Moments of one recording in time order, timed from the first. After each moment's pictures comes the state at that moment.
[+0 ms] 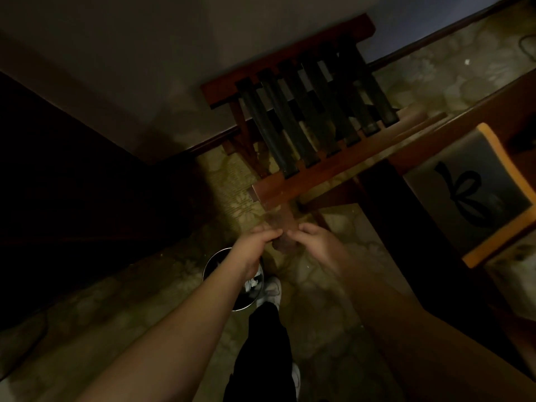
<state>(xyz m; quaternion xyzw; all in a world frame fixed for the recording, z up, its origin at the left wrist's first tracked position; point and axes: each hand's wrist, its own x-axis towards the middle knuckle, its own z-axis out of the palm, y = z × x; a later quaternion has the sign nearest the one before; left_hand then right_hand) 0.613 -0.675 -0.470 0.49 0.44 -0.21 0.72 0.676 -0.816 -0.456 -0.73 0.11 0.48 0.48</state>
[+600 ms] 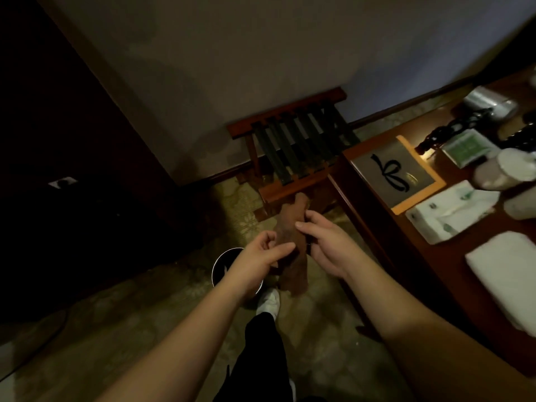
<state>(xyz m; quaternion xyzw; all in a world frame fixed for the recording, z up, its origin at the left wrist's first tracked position) 0.448 -0.752 -0.284 0.55 0.29 -0.12 0.78 0.545 -0.882 -0.285 -0.55 0.06 0.45 0.70</state>
